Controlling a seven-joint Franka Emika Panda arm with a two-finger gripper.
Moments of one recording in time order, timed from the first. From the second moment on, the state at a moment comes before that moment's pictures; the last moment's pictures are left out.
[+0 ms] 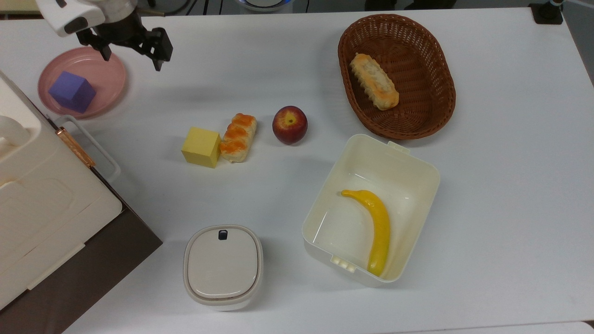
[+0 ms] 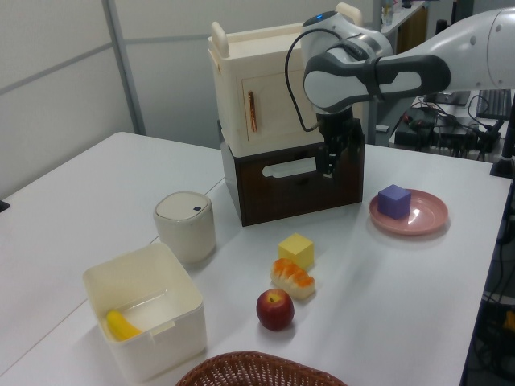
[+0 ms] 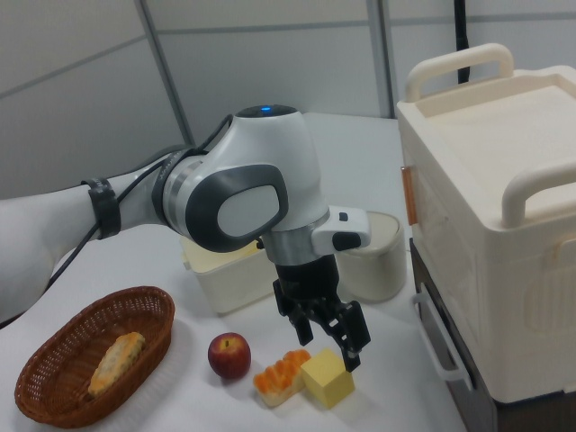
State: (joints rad) arm -0.26 0.18 -0.02 -1.62 -0.15 1.75 -0.11
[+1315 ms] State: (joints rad) arm -0.62 0.30 -0.03 -1.65 -0.15 1.91 -0.31
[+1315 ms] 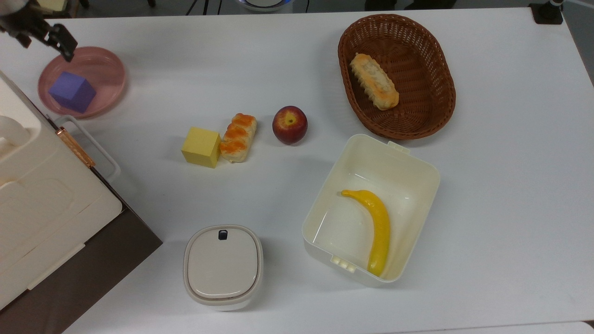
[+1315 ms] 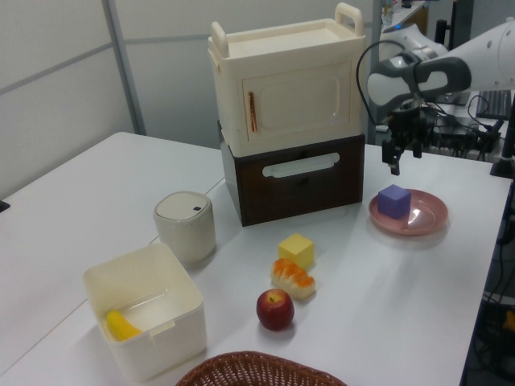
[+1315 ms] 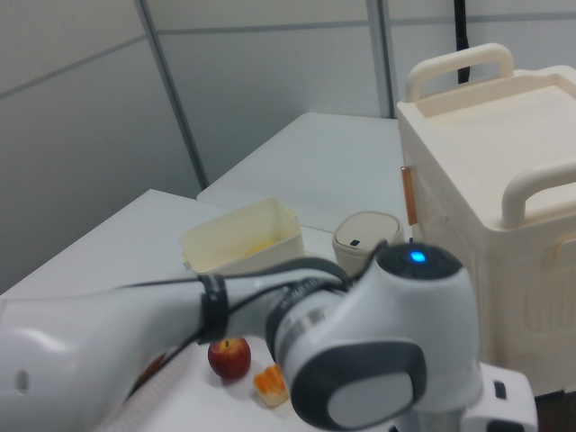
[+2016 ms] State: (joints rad) arm -0.63 0.44 -0.03 -1.66 -0.09 2.05 -0.31
